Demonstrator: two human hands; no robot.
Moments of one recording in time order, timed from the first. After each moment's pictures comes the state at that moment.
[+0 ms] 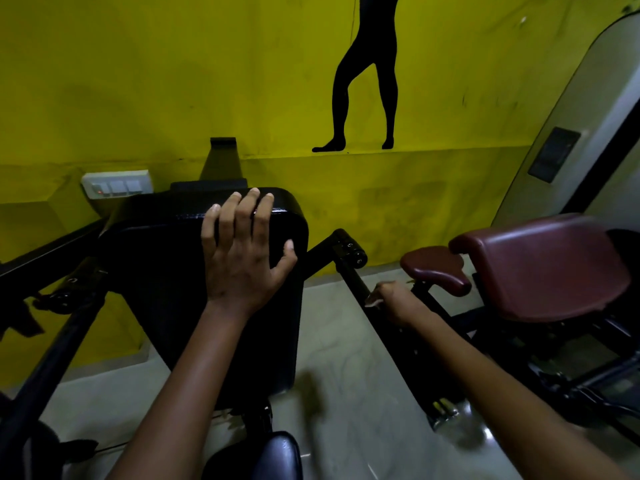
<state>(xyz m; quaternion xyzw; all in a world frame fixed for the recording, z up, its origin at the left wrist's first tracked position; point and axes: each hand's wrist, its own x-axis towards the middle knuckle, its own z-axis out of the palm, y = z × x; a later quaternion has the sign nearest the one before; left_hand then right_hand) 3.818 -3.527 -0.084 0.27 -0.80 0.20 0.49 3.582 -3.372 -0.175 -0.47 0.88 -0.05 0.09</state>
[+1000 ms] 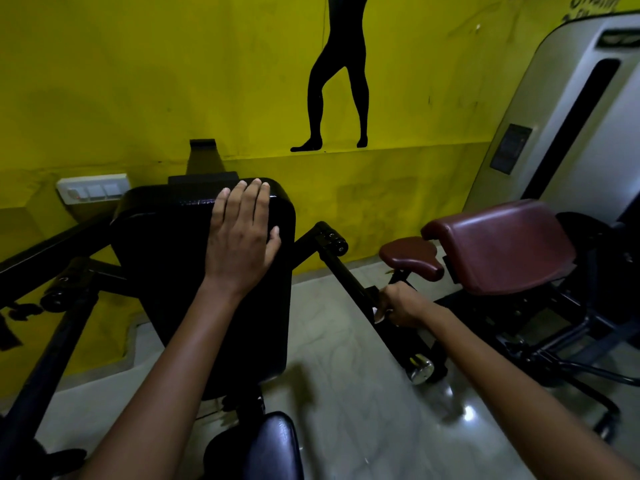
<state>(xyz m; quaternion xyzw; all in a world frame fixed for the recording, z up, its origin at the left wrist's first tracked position) 3.831 -3.521 -0.071 0.22 -0.86 0.20 0.41 3.623 -3.302 -0.152 -0.48 0.87 0.02 0.13</state>
